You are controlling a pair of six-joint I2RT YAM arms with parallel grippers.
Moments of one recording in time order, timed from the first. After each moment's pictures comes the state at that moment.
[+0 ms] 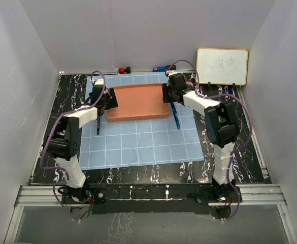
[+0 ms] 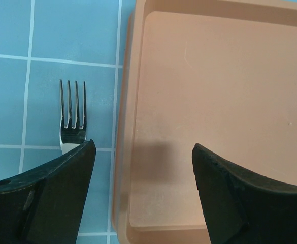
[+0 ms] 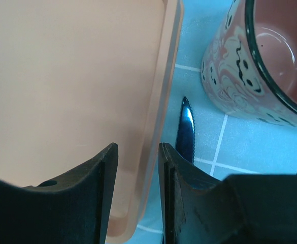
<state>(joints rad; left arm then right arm) -0.20 1.82 1.08 0.08 -0.18 -0.31 0.36 2.07 1.53 -0.18 -0.02 0.14</state>
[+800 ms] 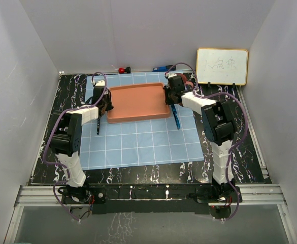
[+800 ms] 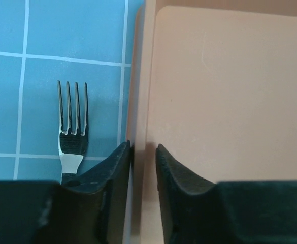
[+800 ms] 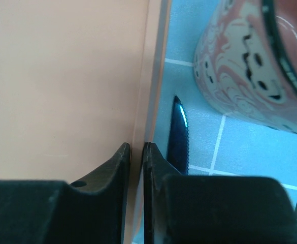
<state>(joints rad) -0.20 1.89 1.11 0.11 -0.18 -0.30 0.36 2.14 1.55 -0.18 0.01 0.13</state>
